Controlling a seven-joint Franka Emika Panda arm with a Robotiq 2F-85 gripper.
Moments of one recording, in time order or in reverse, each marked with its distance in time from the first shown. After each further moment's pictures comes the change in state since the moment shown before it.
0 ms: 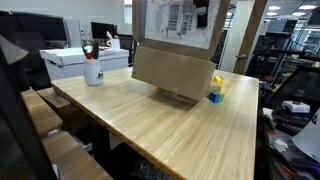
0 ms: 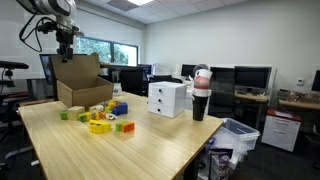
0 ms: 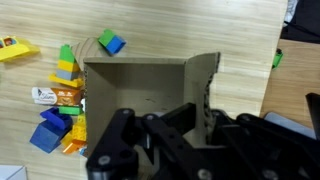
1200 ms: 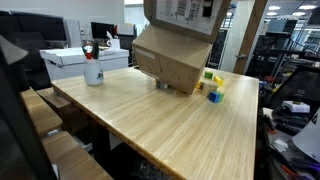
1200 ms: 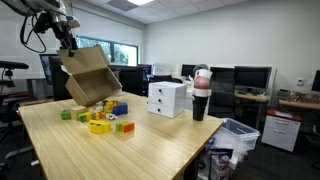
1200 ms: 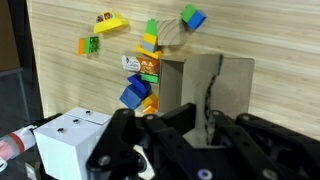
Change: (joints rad) arm -0.027 -0.078 0.083 -0.041 -0.358 -0.056 0.077
